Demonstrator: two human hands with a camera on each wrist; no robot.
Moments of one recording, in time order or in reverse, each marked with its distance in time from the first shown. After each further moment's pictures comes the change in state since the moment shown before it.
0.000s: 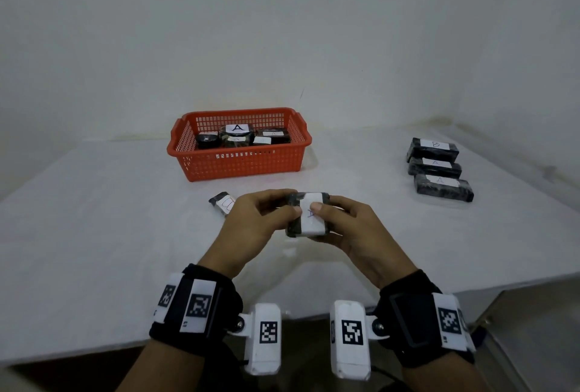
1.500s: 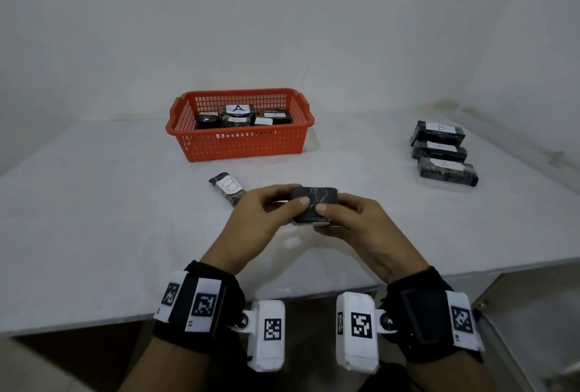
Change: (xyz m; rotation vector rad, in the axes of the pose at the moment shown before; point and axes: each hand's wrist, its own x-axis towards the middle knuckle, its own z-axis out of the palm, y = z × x) left_hand -0.015 -0.015 0.007 -0.017 -0.050 -0.002; right_hand -0.014 0.013 -0.010 -0.048 -0.041 0.043
